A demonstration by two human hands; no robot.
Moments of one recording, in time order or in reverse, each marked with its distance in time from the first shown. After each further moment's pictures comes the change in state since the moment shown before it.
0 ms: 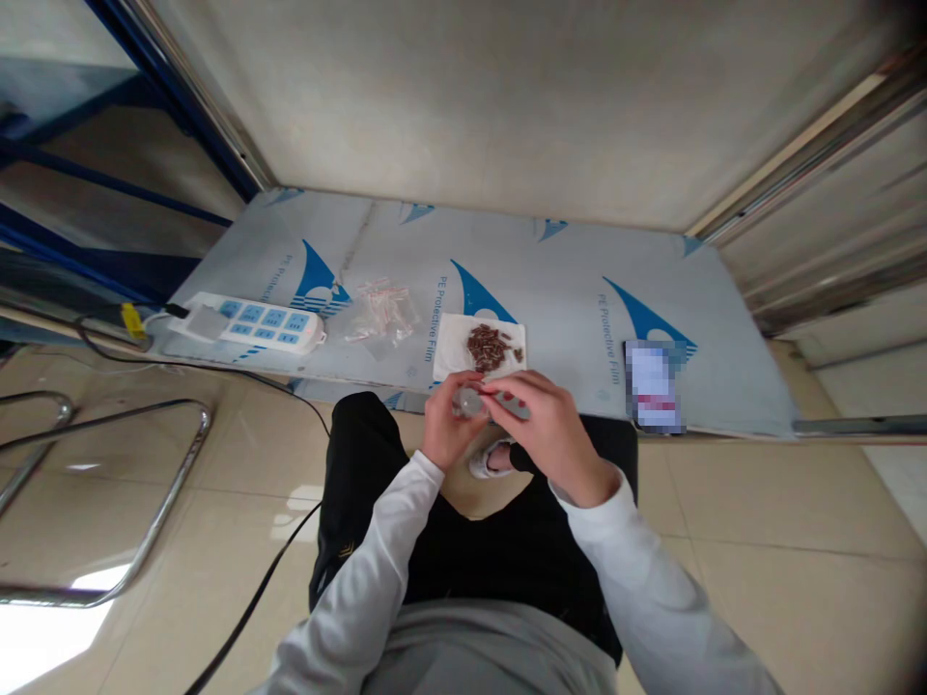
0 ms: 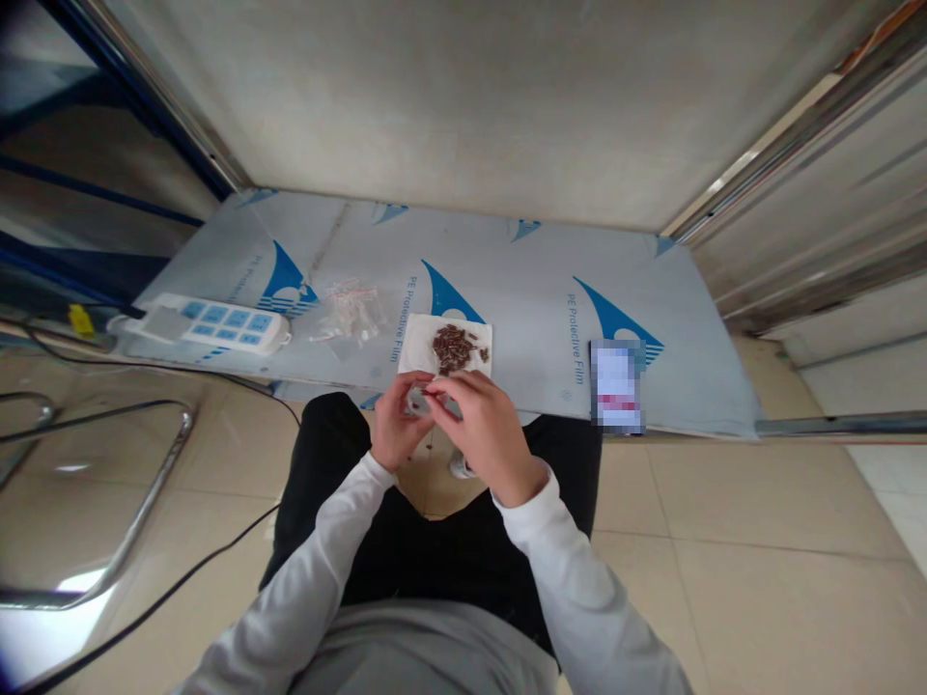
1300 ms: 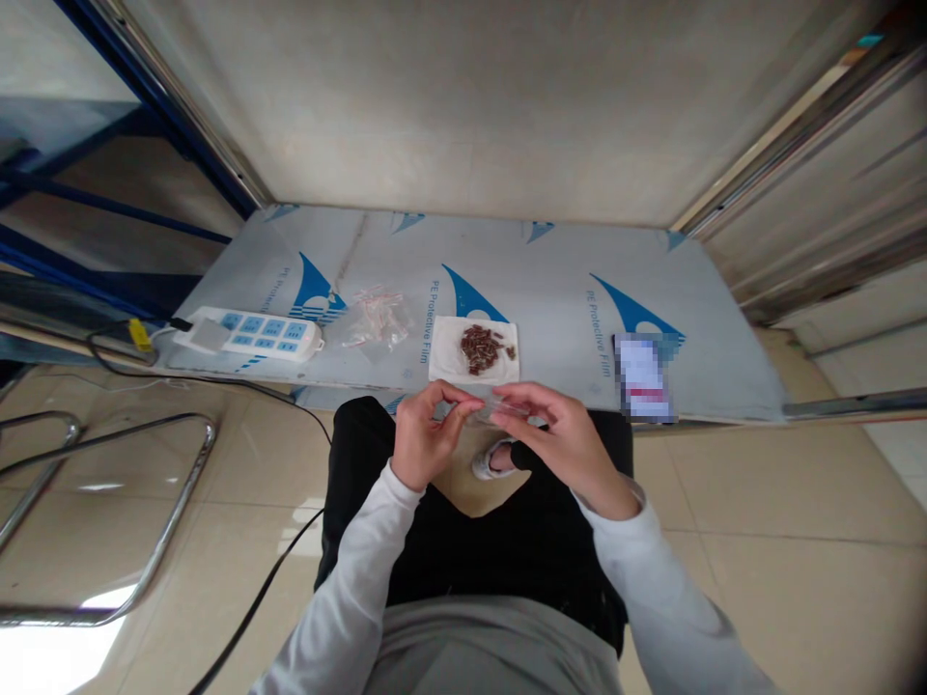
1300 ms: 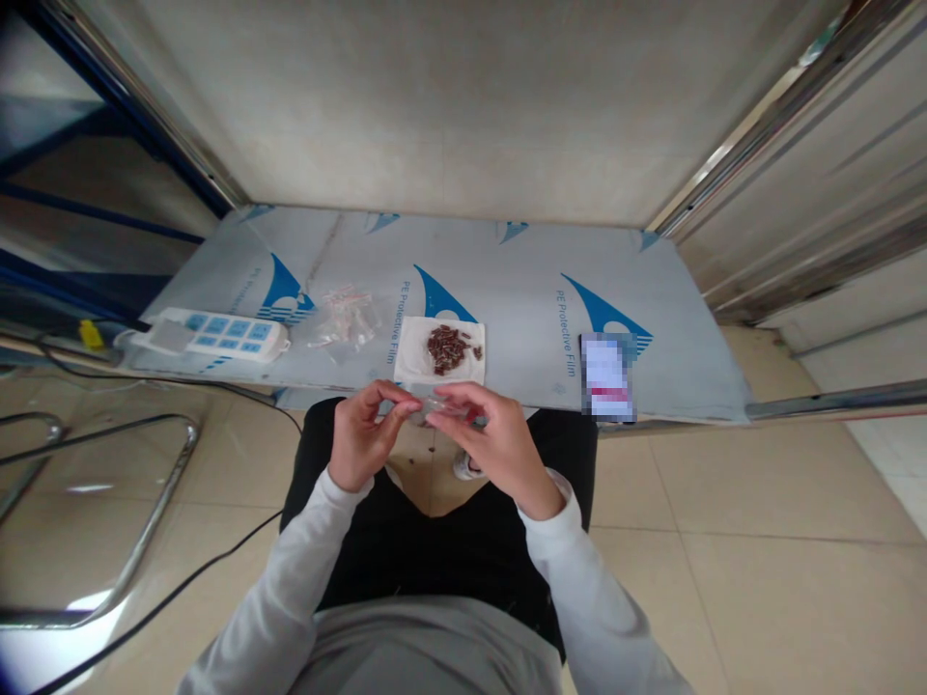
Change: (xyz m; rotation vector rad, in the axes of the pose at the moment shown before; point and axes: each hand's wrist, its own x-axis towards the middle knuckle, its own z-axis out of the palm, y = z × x) left_hand 0.002 0.048 -0.036 0.062 -0.079 0.014; right_hand -0.031 0.003 -0.011 0.524 0.031 0.322
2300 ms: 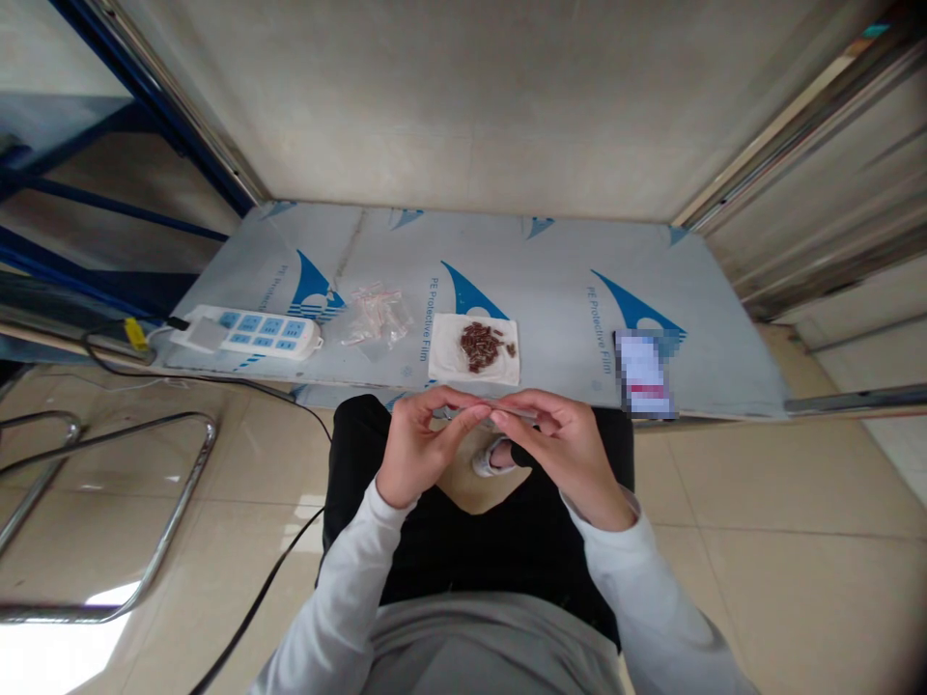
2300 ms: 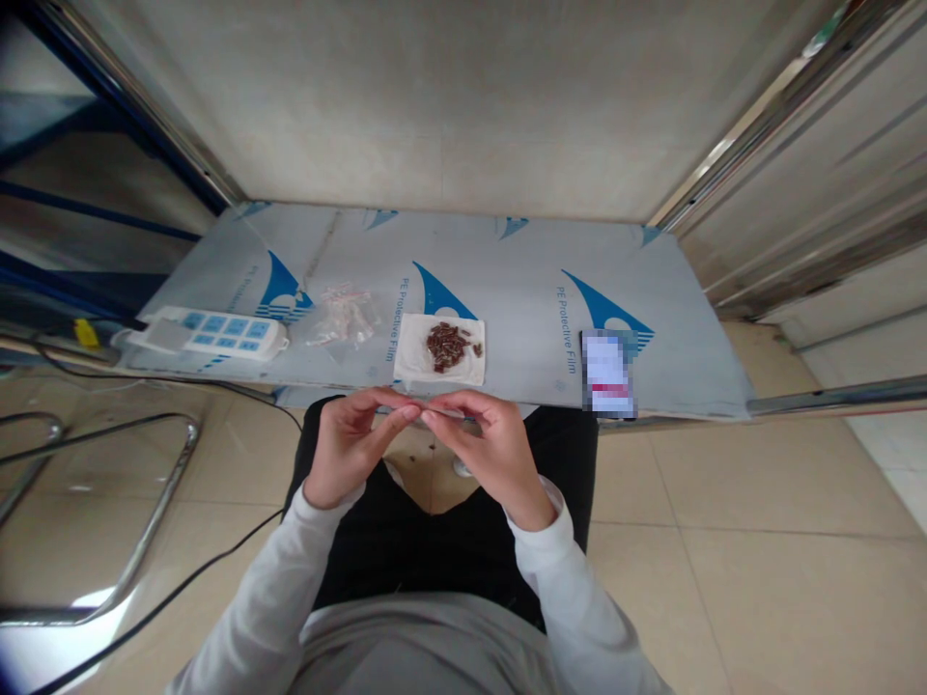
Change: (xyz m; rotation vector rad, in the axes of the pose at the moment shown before) left_hand 0.000 0.026 -0.007 -0.254 -0.090 -0.127; right_hand -0.008 -0.011 0.011 0.216 0.056 0.014
